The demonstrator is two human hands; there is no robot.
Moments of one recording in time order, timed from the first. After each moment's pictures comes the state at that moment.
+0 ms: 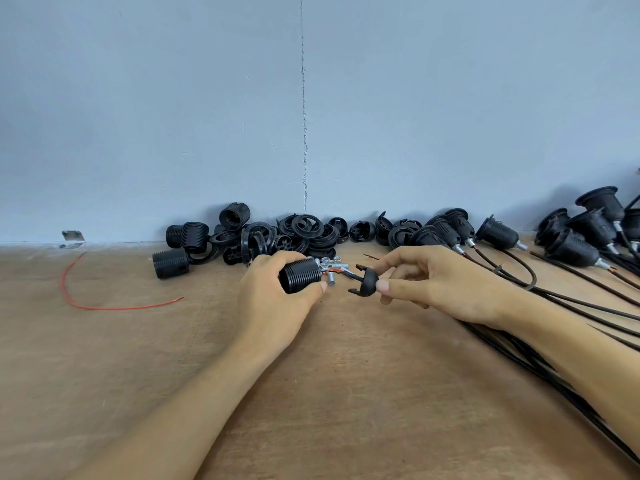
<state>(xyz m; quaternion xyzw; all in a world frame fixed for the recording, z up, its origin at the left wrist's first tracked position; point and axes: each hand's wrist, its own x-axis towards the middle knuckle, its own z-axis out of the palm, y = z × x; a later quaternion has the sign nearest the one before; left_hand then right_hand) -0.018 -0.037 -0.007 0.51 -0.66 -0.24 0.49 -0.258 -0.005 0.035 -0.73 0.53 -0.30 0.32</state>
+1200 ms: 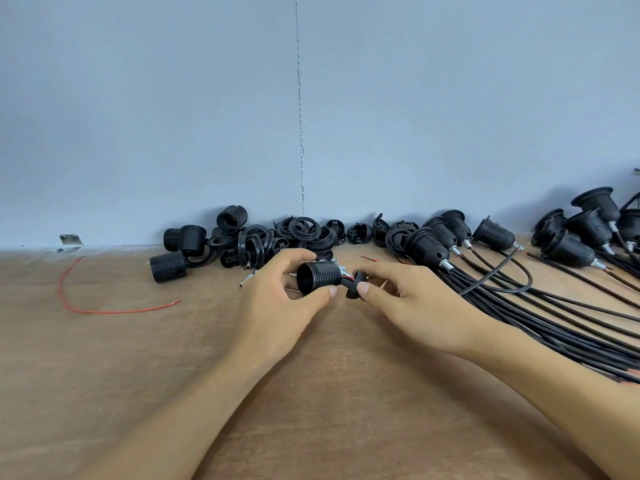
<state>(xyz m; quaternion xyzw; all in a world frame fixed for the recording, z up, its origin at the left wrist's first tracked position) -0.021 -0.035 -0.010 0.43 -0.67 -0.32 0.52 -0.221 0.009 0.024 -0.75 0.55 -0.31 0.17</state>
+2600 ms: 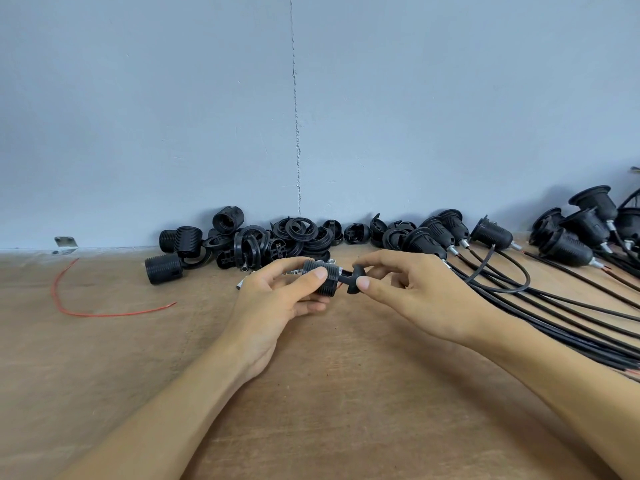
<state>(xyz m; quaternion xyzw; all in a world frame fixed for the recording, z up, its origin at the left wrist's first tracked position) -0.022 -0.035 -0.001 0.35 -0.52 -0.59 0.52 -0.235 0.006 0.027 -0.74 0.53 -0.36 0.18</state>
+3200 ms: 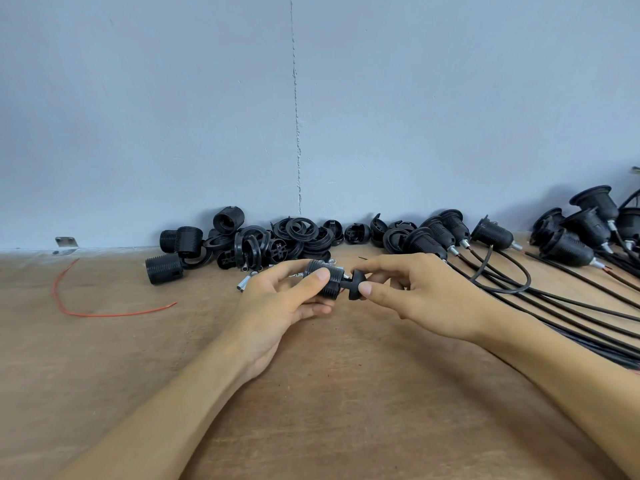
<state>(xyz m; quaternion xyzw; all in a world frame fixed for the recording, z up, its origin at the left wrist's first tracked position) -0.021 -0.038 -0.004 0.33 -0.51 -0.62 0.49 -0.240 0.003 0.032 -0.76 0.52 -0.32 0.21</state>
